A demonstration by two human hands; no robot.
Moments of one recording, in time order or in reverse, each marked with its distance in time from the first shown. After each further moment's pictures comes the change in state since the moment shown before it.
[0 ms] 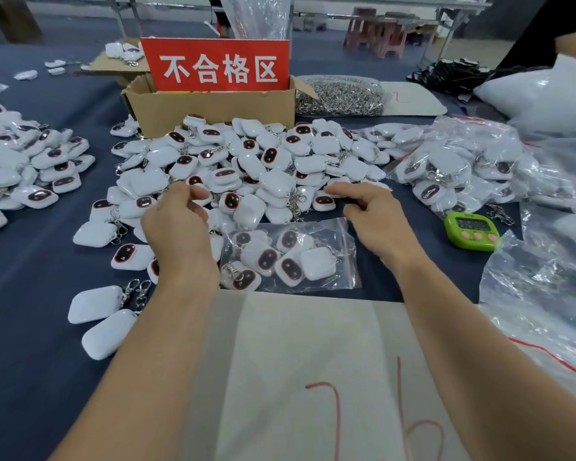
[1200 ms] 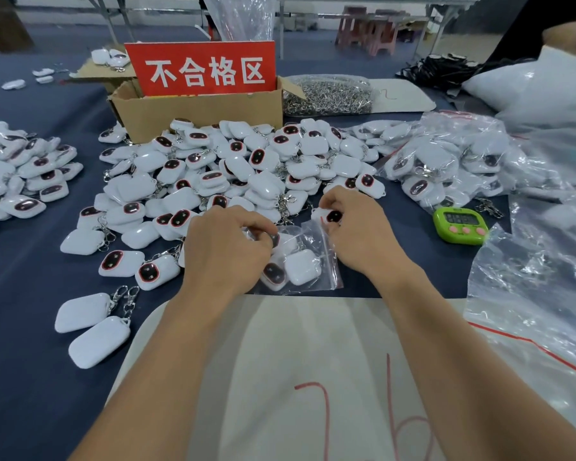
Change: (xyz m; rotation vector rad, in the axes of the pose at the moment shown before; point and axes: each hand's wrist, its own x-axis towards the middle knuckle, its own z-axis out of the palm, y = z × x) left_hand -0.024 -0.024 0.010 1.046 -0.460 0.578; right_hand -0.018 -0.007 0.007 -0.345 -0.025 -0.088
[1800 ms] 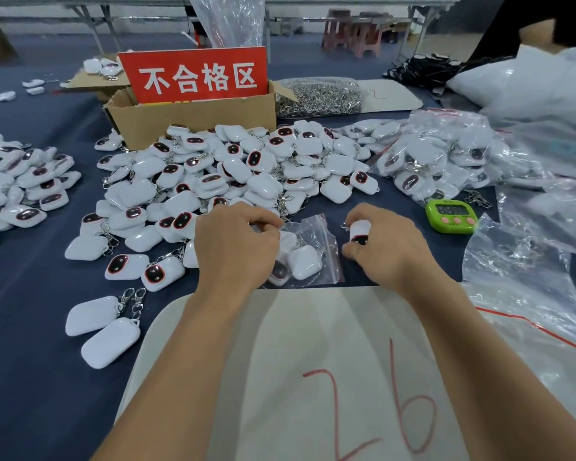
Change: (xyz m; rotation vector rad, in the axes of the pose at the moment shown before) left_hand -0.004 0.013 -0.002 -0.078 0.068 0.001; right_hand -0.042 0.007 -0.025 -0.172 -0.042 0.217
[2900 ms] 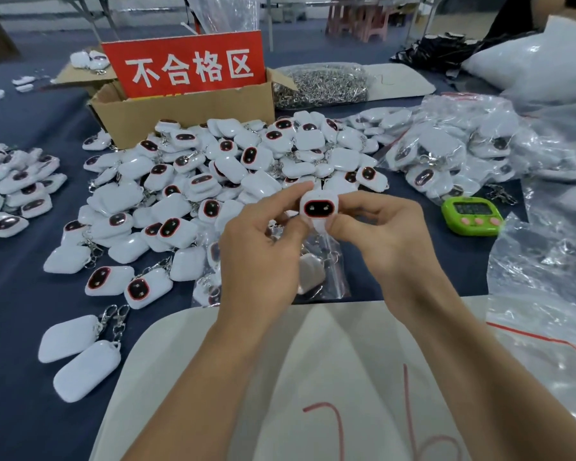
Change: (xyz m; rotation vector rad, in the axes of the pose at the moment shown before) left_hand -0.009 0.020 0.027 -0.540 -0.015 0.071; right_hand -0.009 -0.035 -0.003 1.044 0.071 -0.108
